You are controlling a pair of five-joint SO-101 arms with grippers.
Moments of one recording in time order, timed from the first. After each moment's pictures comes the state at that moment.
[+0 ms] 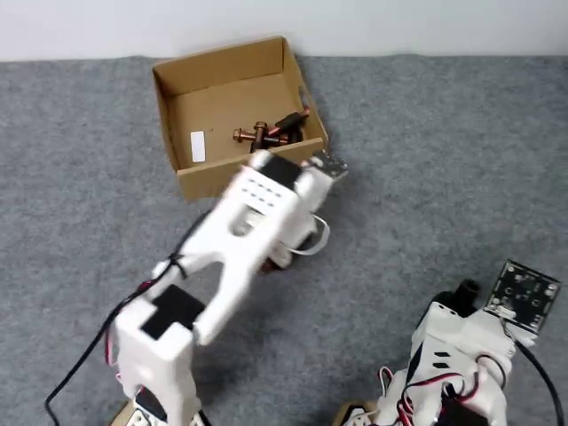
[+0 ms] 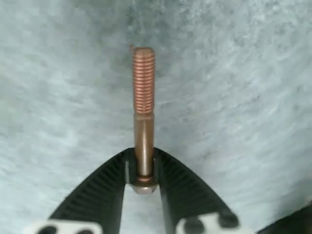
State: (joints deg) left arm 26.2 18.6 -8.2 98.7 -4.5; right arm 23.6 -100.3 58.3 91.0 -2.5
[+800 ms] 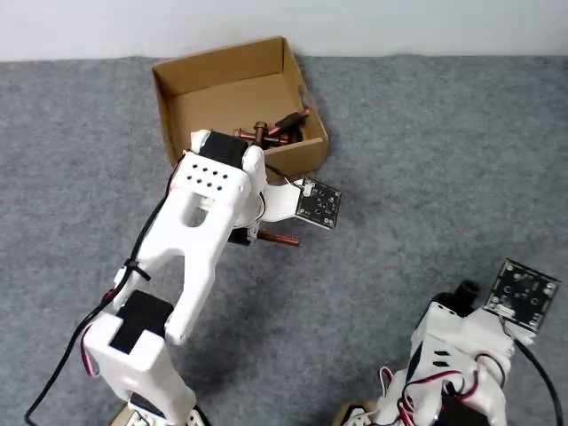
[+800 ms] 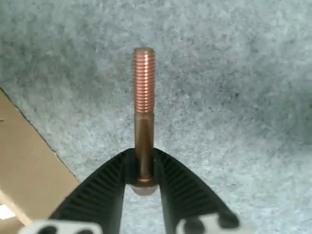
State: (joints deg) left arm 18.2 12.8 -7.8 98.8 -70.6; right arm 23.6 -100.4 59.2 91.0 -2.5
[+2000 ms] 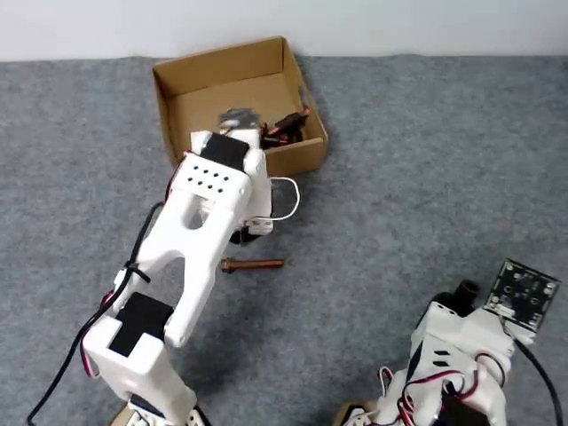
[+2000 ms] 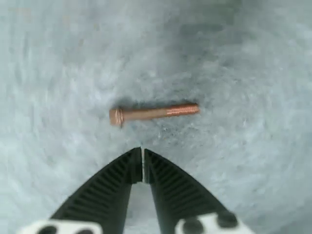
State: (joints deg) left arm 18.7 12.2 -6.0 98.8 39.2; right arm 23.6 -100.4 59.3 90.8 -2.5
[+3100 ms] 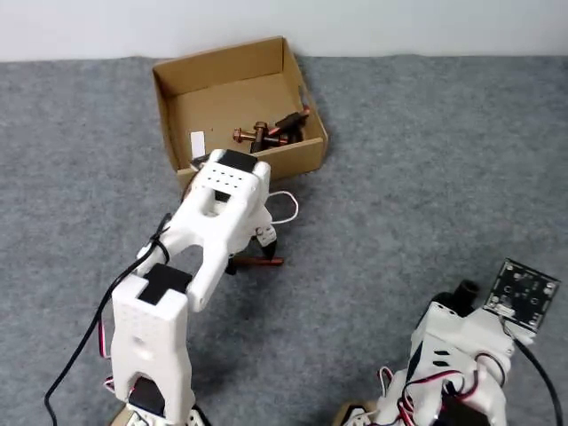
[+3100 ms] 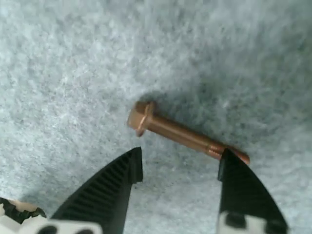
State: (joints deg) left arm 16.0 30.4 -5.7 94.9 59.6; right arm 23.6 -100.4 59.3 90.8 -2.5
